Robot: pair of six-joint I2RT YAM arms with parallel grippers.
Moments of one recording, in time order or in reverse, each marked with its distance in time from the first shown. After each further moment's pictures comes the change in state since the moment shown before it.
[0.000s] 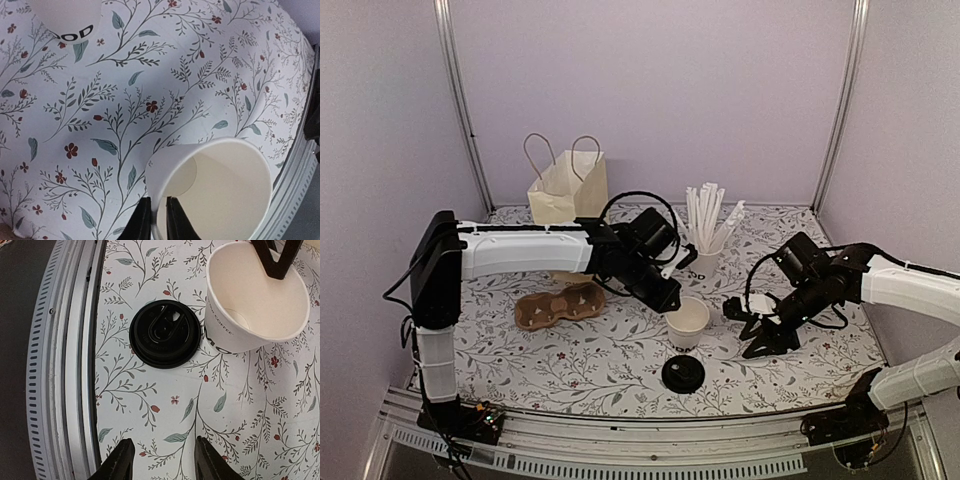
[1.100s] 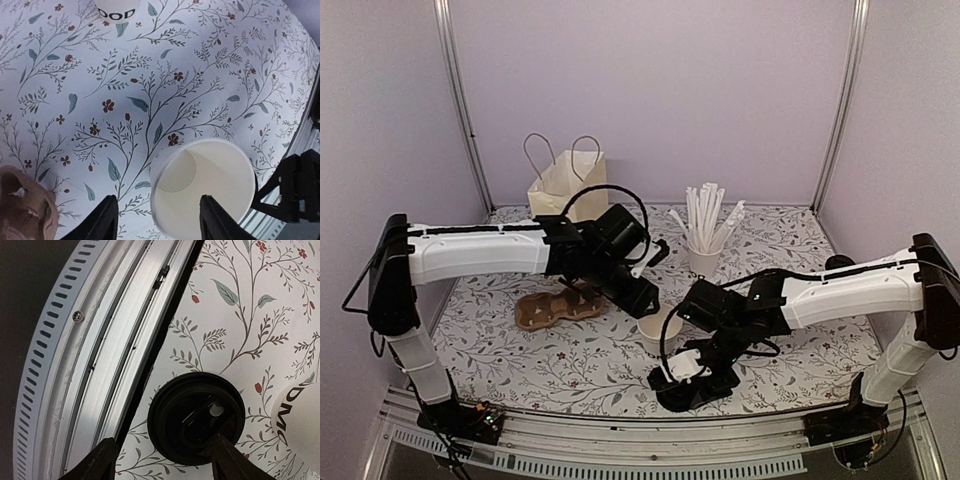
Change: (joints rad) left arm 0.009 -0.212 -0.189 -0.037 -0.084 -0.018; right arm 0.476 0.400 0.204 0.135 0.147 -0.025
